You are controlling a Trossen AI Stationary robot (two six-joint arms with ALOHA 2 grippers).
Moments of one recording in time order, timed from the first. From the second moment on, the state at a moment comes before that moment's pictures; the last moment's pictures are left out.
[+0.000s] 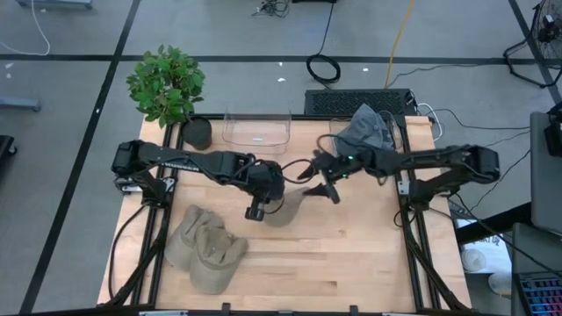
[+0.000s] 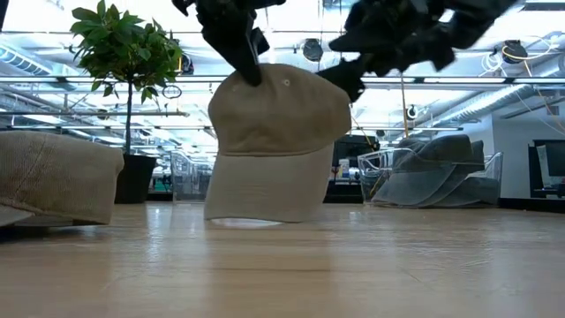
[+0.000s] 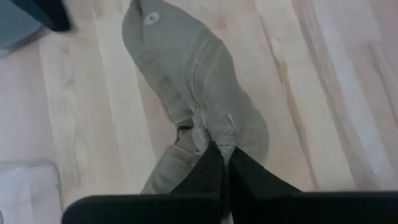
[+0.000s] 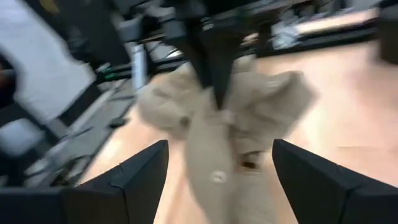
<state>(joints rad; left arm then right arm) -0.06 1.70 1.48 -0.83 0.02 0.22 -0.22 1.35 0.73 0.29 -0.57 0.14</state>
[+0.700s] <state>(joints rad) -0.15 1.70 1.55 -0.82 -0.40 0.84 -0.24 1.49 0.83 0.30 -0.76 0.23</state>
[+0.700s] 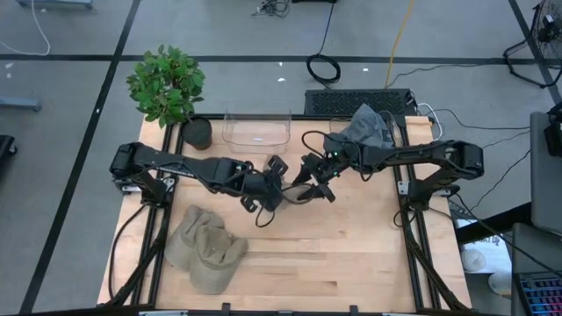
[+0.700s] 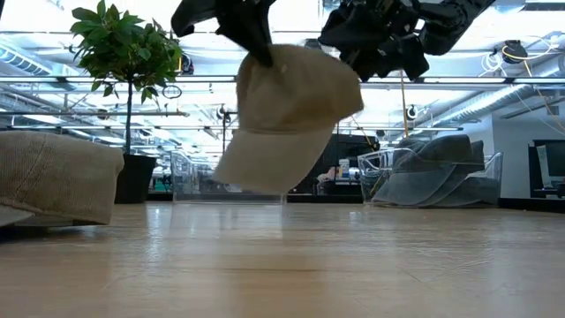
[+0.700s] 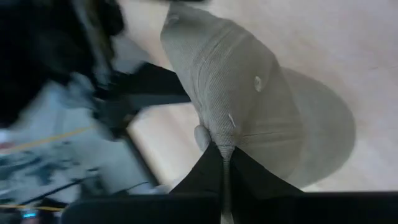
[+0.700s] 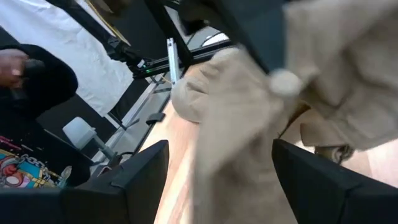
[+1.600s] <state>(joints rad) -0.17 1.78 1.61 -0.69 -0.50 1.07 -0.25 1.49 0.83 0.40 -0.88 0.40</state>
